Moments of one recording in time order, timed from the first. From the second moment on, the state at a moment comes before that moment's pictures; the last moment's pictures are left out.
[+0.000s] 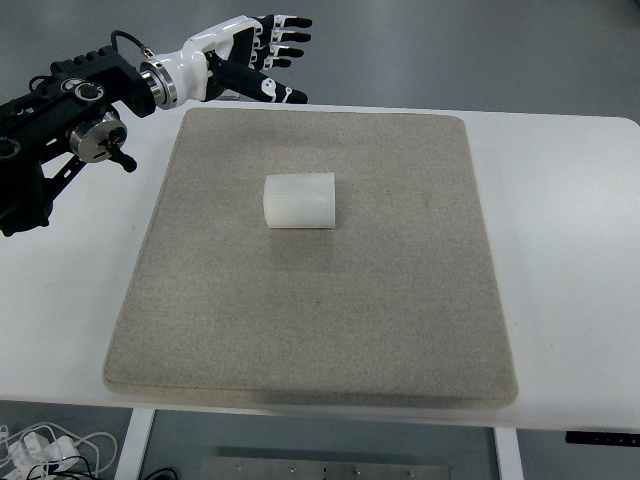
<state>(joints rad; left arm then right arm) -1.08 0.44 -0.57 -0.99 0.63 -0.25 0.02 0.01 0.00 0.00 0.19 0.00 0.03 -0.02</state>
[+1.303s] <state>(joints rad) -1.14 0.35 -0.33 -1.04 1.12 -0.34 0.18 0.01 0.00 0.00 0.19 0.00 0.03 -0.02</state>
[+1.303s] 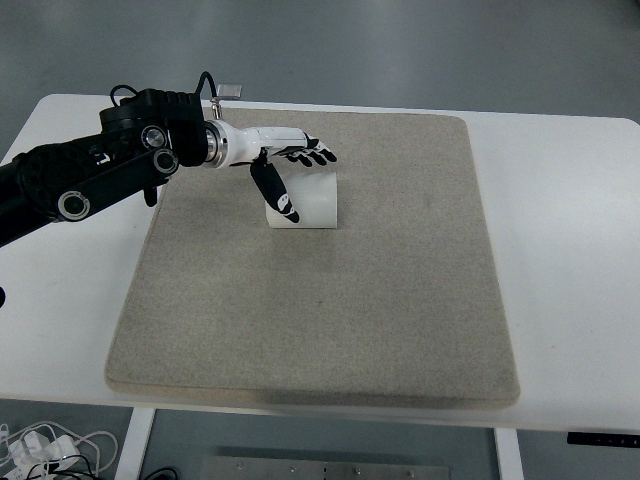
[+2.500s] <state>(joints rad) -1.14 0.29 -0.33 -0.96 1.23 -0.34 0.17 0.01 0.00 0.00 0.19 0.00 0.03 -0.02</state>
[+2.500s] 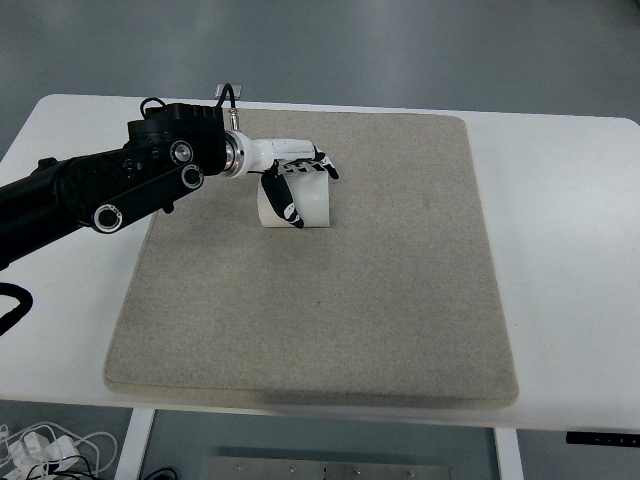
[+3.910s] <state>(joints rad) -0.77 0.32 -0.78 -0.79 0.78 -0.40 -0.57 0.01 0.00 0.00 0.19 0.00 0.03 -0.03</state>
